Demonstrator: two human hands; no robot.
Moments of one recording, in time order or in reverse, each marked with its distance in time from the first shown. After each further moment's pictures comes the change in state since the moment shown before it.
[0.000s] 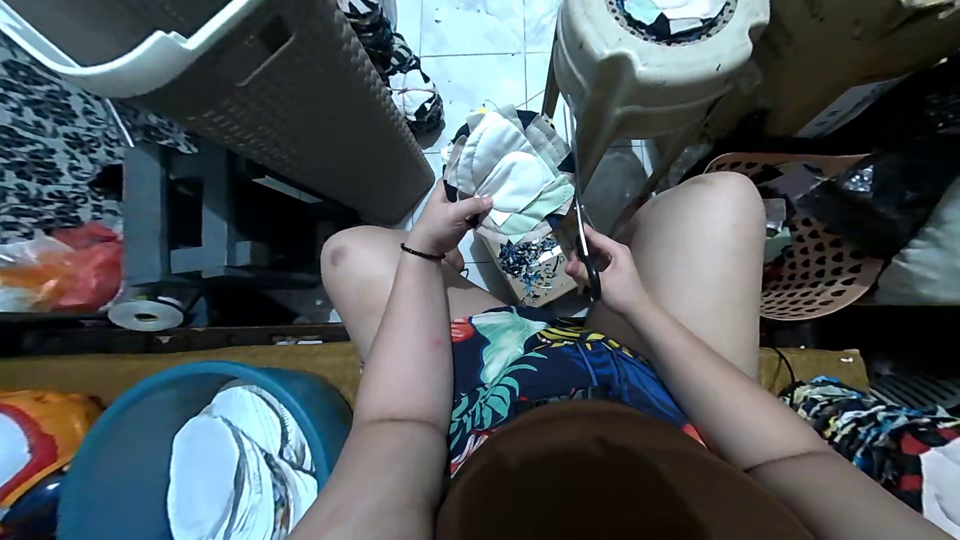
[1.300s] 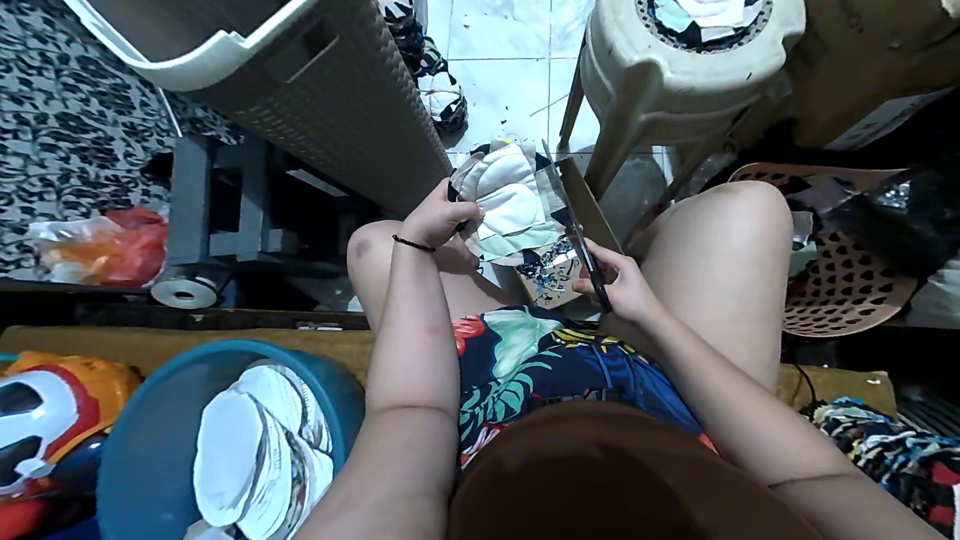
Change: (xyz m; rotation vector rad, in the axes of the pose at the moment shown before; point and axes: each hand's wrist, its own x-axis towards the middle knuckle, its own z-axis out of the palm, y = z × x) left_hand -0.005 0.010 -0.043 0.174 -0.103 -0.060; right_hand 0.001 0.004 0.004 -0.060 -0.150 0.153
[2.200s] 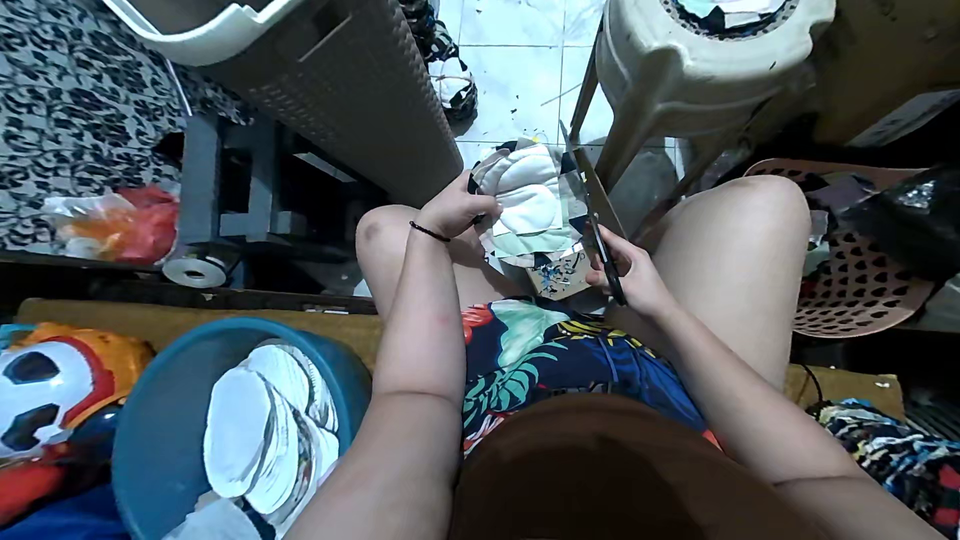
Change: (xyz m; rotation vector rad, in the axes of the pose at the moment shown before) left_hand -0.004 -0.001 0.009 -0.001 -0.055 -0.035; right_hand -0.003 -0.002 -0.002 0.021 -0.005 -0.011
